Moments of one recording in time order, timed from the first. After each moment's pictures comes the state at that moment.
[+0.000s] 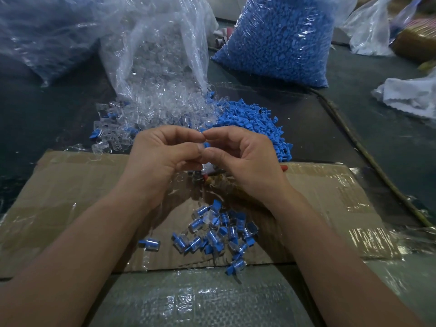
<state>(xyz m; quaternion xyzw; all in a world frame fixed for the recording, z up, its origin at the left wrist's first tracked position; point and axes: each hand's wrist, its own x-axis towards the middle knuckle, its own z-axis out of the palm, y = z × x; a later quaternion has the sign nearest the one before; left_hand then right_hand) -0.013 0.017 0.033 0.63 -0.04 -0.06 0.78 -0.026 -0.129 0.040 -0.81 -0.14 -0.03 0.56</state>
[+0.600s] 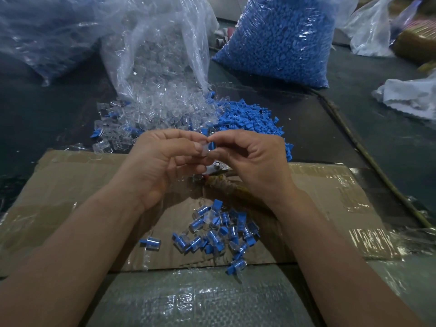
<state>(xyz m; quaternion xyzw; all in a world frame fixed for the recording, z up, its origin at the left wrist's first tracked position) -0.011 0.023 0.036 0.59 -0.03 -0.16 0.79 -0.023 -0.136 0.033 -0.83 -0.22 -0.18 0.48</state>
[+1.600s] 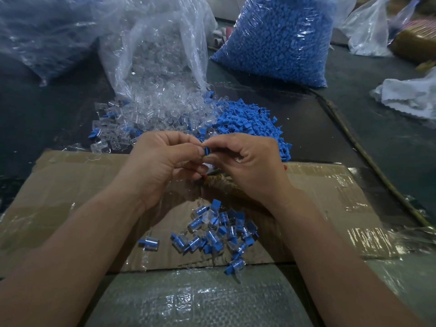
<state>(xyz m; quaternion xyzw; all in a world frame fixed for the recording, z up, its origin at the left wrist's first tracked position) -0.013 0.019 0.038 0.63 -0.02 -0.15 0.76 -0.025 -0.134 0.035 -0.86 -0.25 -0.20 0.39</state>
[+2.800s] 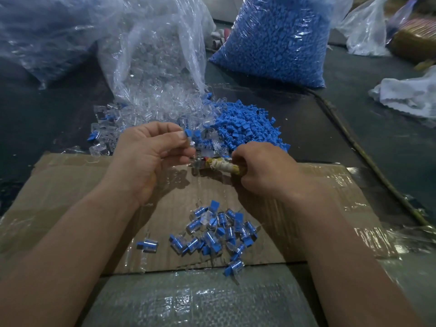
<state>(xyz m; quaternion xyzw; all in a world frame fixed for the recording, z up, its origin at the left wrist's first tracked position) -0.003 0.025 0.030 0.58 -0.01 -0.06 0.81 -0.012 -0.160 0.038 -0.99 -0.10 0.05 0.05</state>
